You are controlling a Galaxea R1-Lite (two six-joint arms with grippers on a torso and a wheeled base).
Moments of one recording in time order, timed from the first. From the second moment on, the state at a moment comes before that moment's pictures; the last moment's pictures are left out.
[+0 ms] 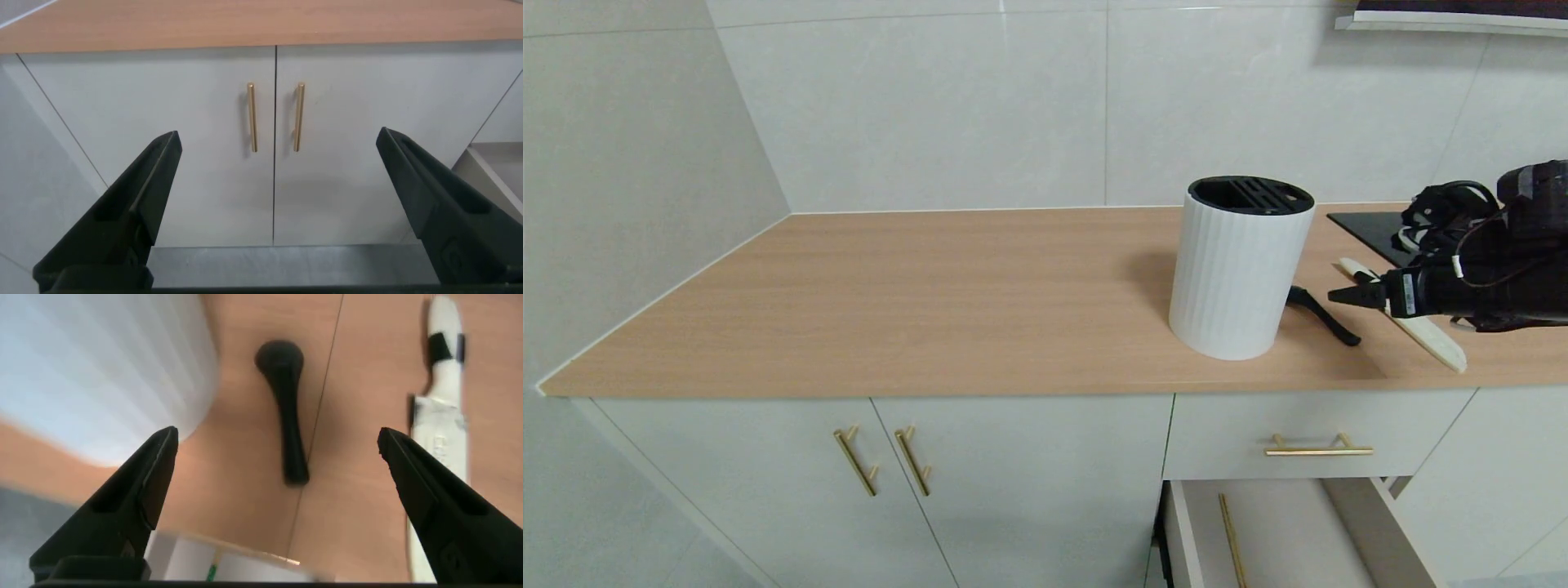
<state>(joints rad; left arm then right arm) 0.00 0.00 0.00 0.00 -0.02 0.00 -0.05 1.78 -1.21 -0.09 0.26 -0.16</state>
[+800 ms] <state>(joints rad) 0.00 0.00 0.00 0.00 -0.02 0.00 -0.05 1.96 -1.19 -0.31 0.31 -0.15</state>
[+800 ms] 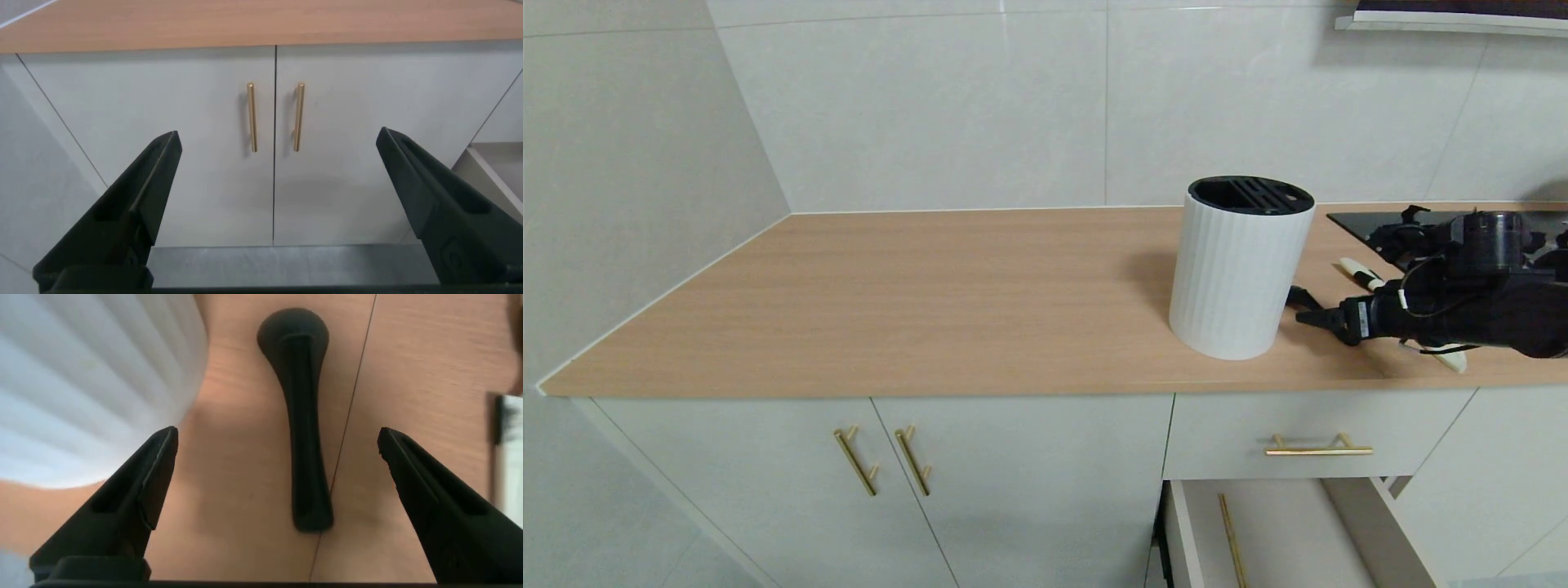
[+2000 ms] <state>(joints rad) 0.00 0.00 0.00 0.00 -0.02 0.00 -0.05 2.06 -1.19 -0.41 0.30 -0.15</state>
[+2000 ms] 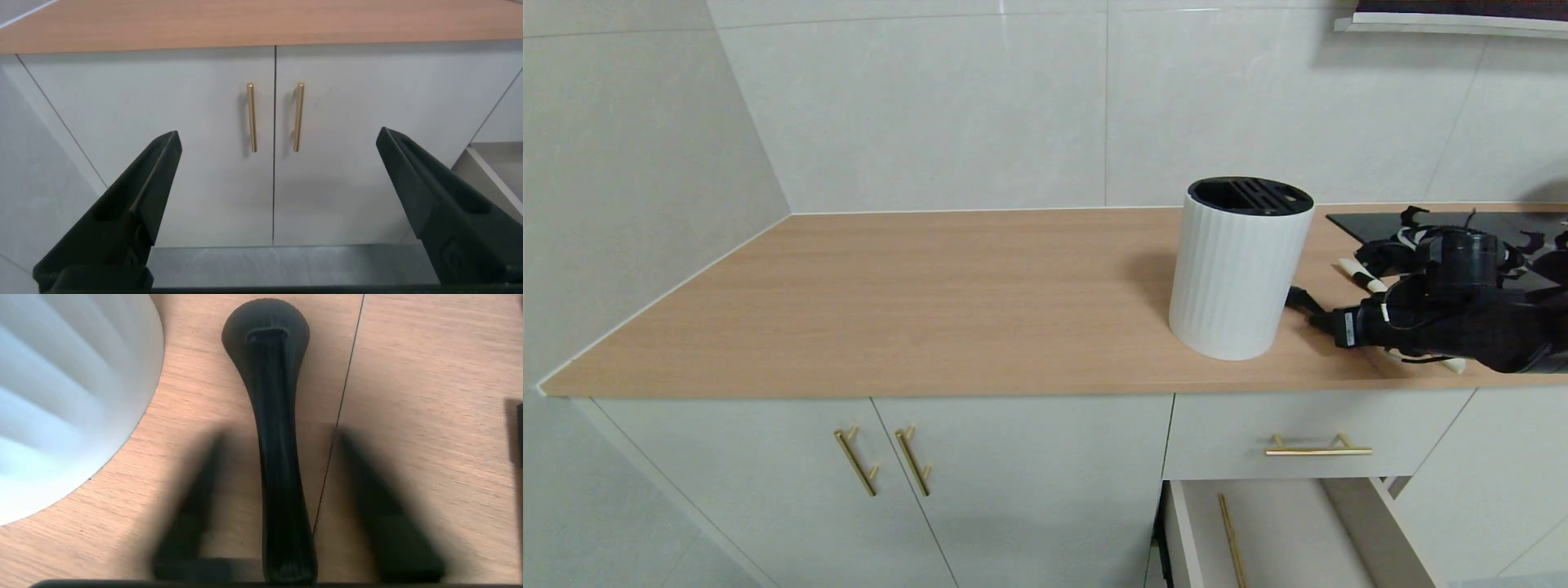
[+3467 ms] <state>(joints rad) 0.00 0.00 0.00 0.00 -0.02 0.00 0.04 1.30 -0.65 -0.08 0.15 0.10</state>
